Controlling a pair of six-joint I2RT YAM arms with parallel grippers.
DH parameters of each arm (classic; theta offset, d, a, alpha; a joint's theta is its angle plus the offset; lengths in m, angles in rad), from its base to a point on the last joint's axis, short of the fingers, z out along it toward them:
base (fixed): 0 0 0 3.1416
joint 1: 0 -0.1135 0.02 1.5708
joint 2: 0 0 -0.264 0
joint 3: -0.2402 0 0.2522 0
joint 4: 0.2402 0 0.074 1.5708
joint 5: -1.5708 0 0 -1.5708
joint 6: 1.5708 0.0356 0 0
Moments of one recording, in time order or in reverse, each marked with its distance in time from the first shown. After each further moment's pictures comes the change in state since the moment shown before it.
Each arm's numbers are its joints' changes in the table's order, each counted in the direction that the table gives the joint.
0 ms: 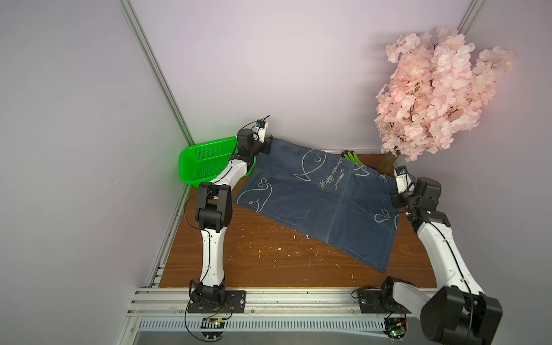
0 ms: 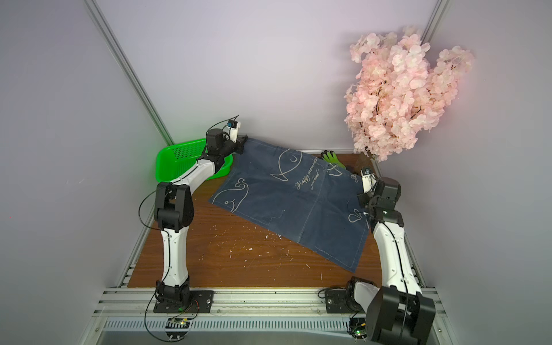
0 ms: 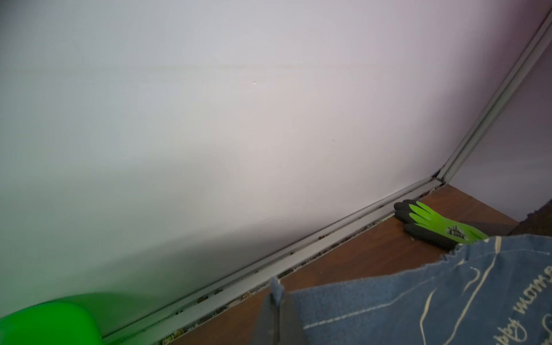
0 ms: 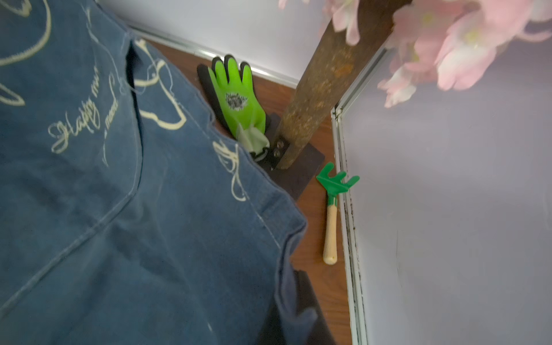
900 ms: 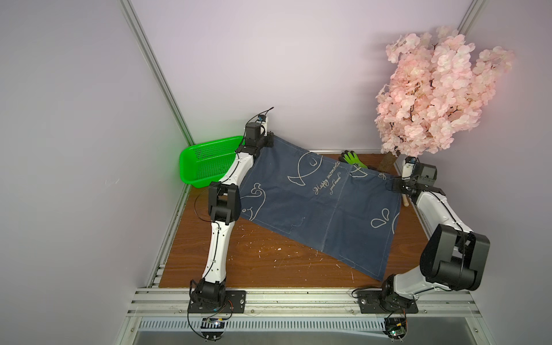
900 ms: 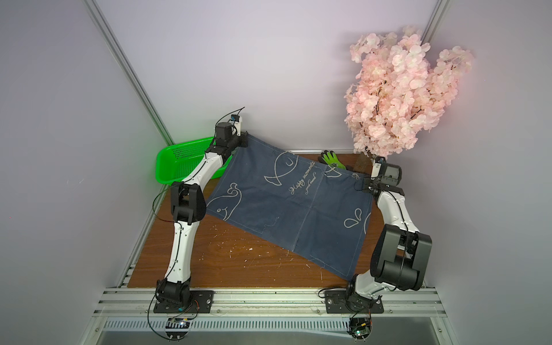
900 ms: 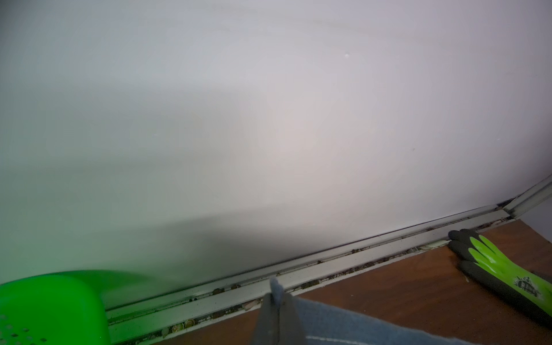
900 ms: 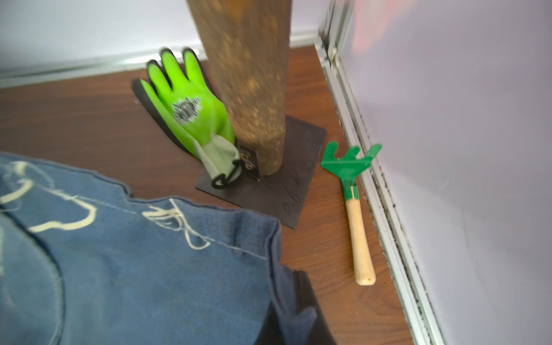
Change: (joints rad) left arm 0.022 0.288 -0.516 0.303 0.192 -0.132; right arm 0.074 0.438 -0.284 -0.022 0.042 0.346
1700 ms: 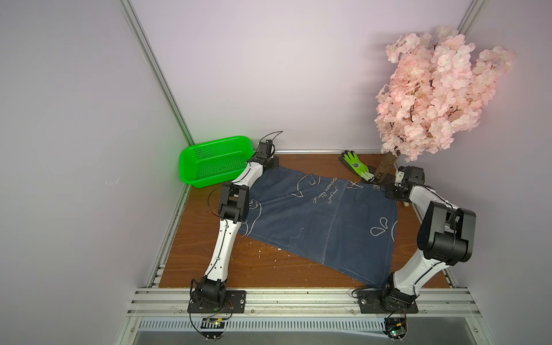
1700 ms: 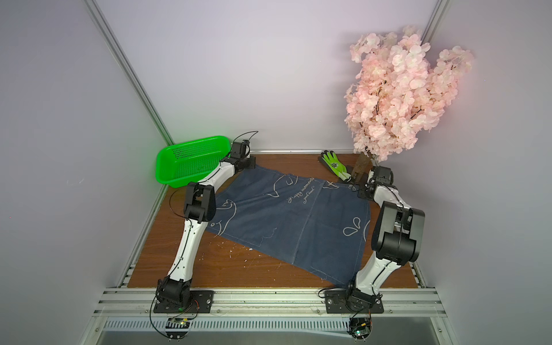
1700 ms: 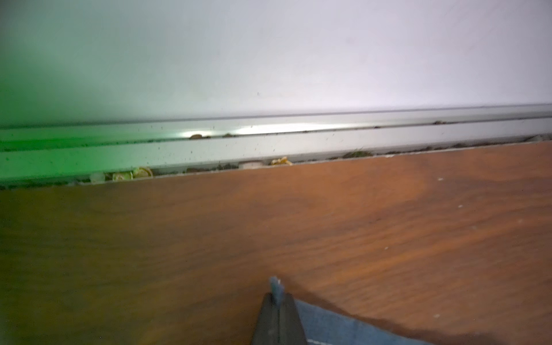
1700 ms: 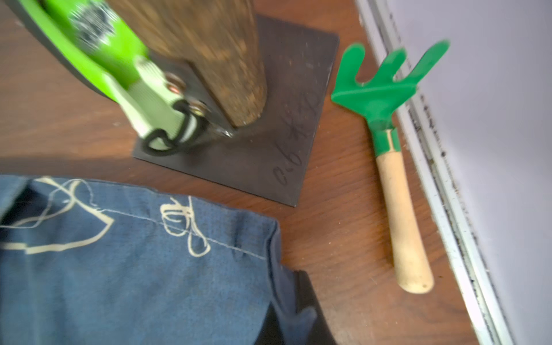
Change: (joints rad) left arm 0.064 0.167 0.000 0.227 0.131 -0.078; right arm -0.002 0.244 -0.038 0.027 -0.023 0.090
